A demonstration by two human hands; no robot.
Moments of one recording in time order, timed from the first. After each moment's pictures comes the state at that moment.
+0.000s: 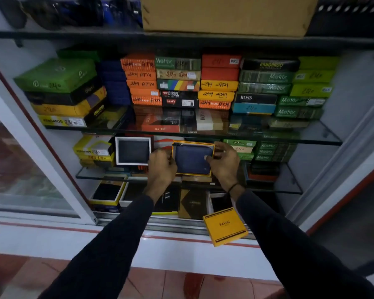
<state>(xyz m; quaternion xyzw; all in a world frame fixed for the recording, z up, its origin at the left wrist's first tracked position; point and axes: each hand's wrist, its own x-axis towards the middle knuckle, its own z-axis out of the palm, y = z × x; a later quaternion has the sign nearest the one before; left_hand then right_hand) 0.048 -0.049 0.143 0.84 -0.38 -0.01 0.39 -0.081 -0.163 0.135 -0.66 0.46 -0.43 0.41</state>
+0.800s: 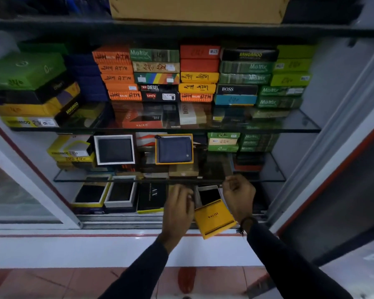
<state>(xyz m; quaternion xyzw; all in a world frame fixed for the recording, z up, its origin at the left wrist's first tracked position) -0.044 -0.030 0.006 0.72 -0.53 0.06 0.43 -0.187 -0.158 0.034 -0.69 0.49 -0.47 0.27</state>
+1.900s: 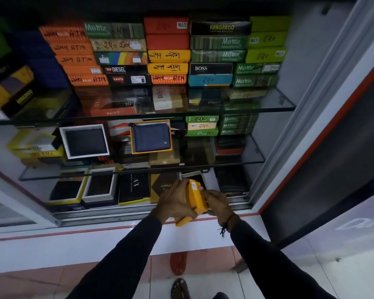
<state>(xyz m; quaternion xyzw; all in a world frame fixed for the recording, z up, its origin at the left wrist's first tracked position) -0.054 -0.071 -0.006 0.74 -0.60 -0.25 0.15 -0.209 -0.143 -0.035 -0.50 0.55 -0.22 0.63</state>
